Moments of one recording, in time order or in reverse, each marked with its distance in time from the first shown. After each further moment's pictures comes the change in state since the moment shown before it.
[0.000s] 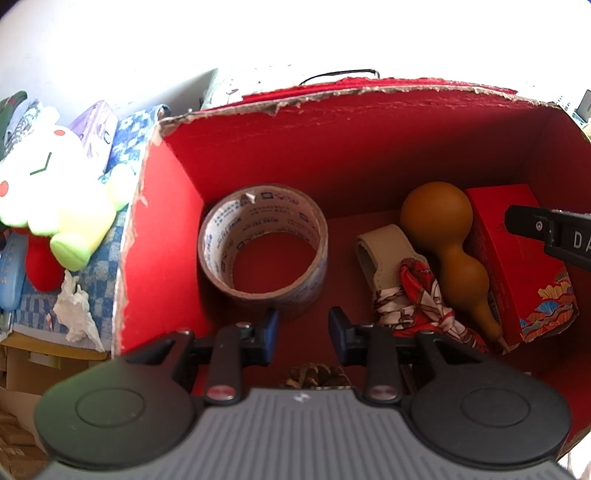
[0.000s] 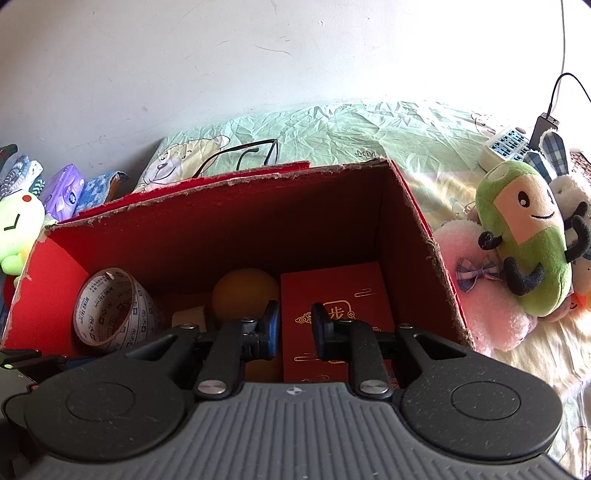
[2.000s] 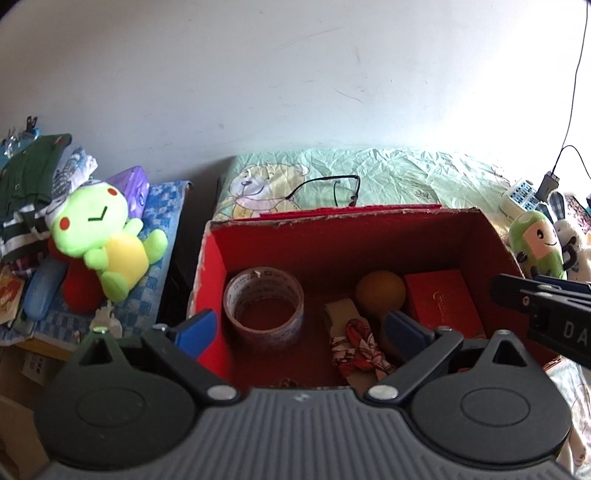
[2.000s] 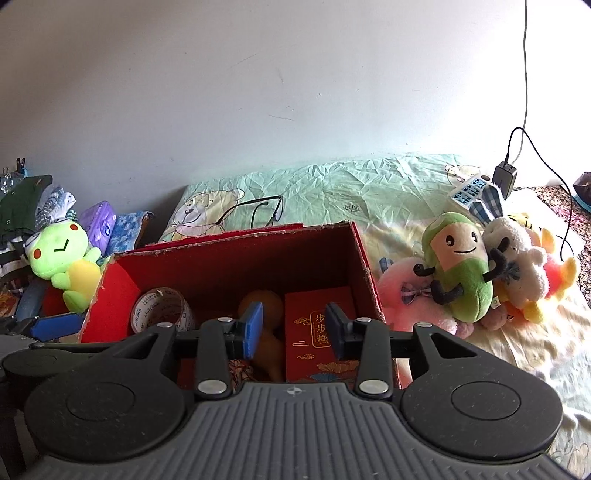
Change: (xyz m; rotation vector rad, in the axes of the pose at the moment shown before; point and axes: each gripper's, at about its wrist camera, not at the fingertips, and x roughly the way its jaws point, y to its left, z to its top) left arm -0.112 -0.006 -0.020 -0.114 -0.281 -0.017; right arm -0.117 -0.006 -0.013 -0.008 -0.158 0.009
